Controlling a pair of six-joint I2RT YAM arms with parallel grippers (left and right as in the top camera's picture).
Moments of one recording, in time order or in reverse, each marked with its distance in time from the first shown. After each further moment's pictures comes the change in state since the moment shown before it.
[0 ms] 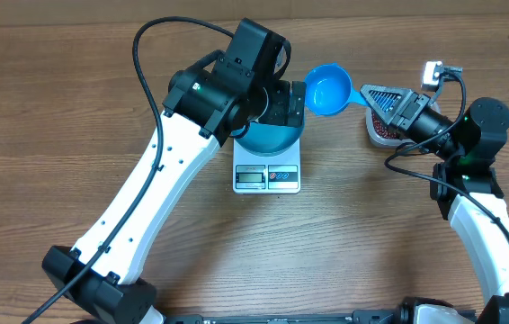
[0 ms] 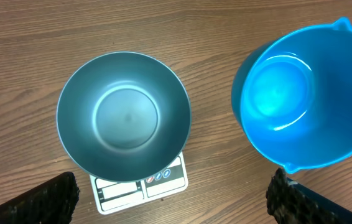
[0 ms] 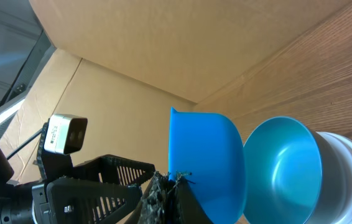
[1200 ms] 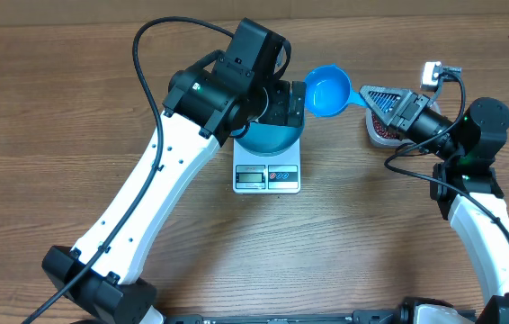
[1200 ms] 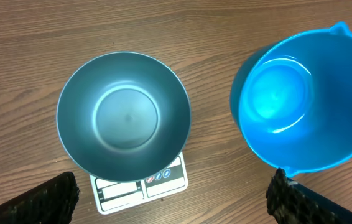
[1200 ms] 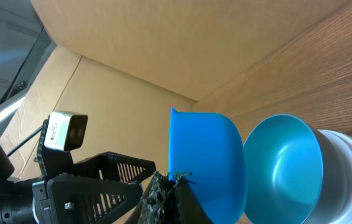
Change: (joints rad) left arm 0.000 0.000 0.000 0.000 0.000 0.000; right arm 0.000 0.000 0.000 -0.006 -0.011 -0.009
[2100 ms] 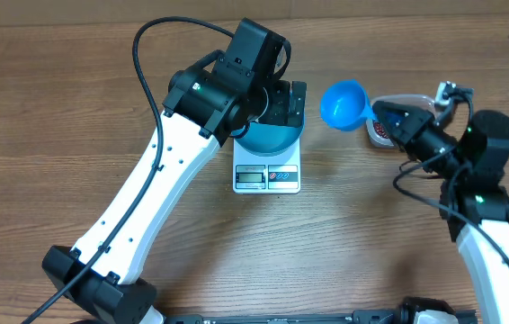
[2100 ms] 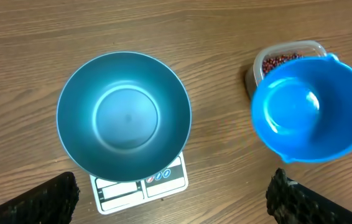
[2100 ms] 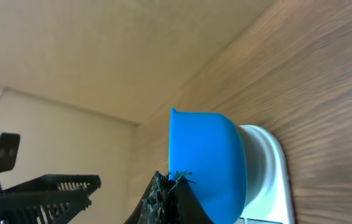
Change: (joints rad) left arm 0.000 0.000 0.000 0.000 0.000 0.000; right arm 0.000 -0.203 0.003 -0.481 0.272 -0.209
